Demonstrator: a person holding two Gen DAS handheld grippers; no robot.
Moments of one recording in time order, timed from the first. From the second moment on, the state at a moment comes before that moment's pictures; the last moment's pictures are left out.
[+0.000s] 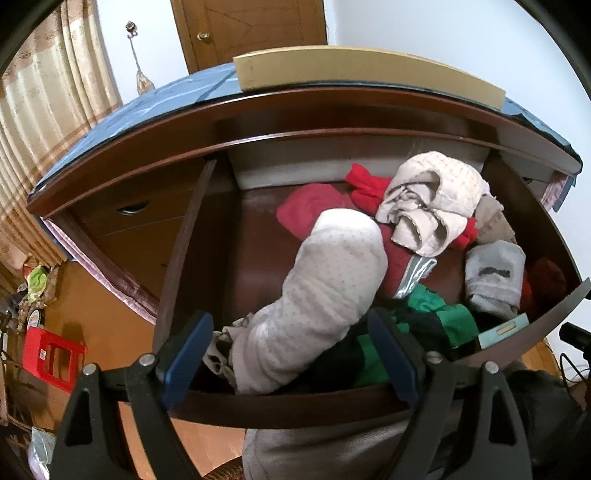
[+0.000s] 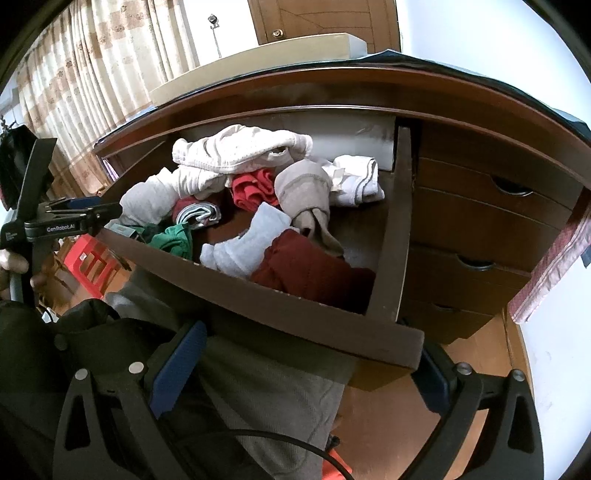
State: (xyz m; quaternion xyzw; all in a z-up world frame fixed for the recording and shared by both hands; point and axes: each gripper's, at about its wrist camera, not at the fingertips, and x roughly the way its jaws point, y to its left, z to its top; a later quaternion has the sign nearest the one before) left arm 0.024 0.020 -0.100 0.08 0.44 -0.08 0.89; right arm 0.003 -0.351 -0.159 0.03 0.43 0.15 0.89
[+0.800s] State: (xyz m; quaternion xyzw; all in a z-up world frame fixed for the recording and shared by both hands) left arm 0.070 0.006 -0.071 0.17 0.43 -0.14 0.87; right arm 0.077 -0.321 -0.076 0.14 0.37 0.18 0.90
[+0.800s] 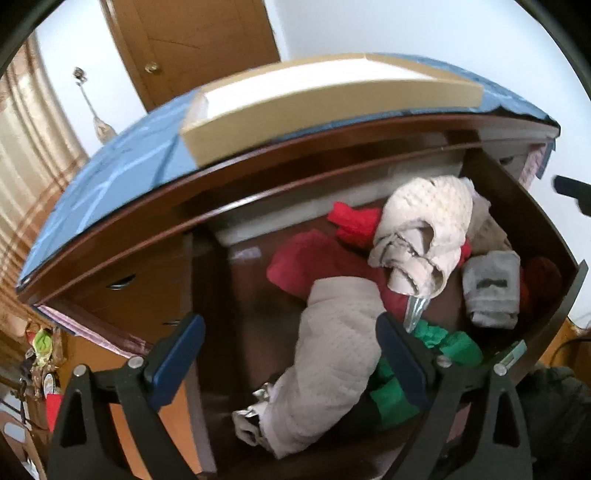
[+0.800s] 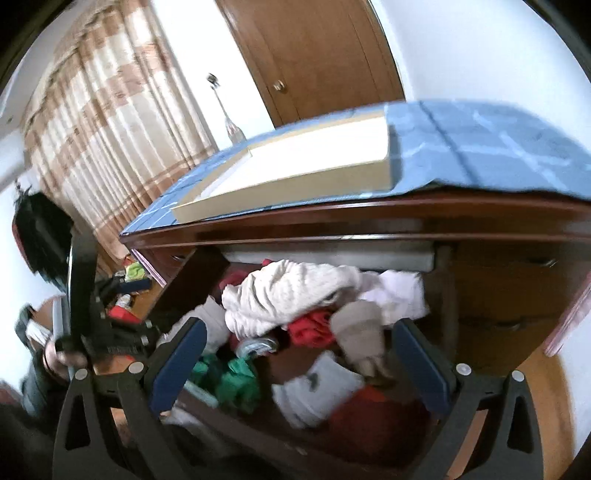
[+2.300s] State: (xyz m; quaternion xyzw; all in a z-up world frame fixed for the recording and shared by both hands) left arm 0.117 -0.003 -0.132 0.15 0.56 -0.16 0.80; right arm 0.188 -0.244 -0.154 0.21 0.51 0.06 0.83
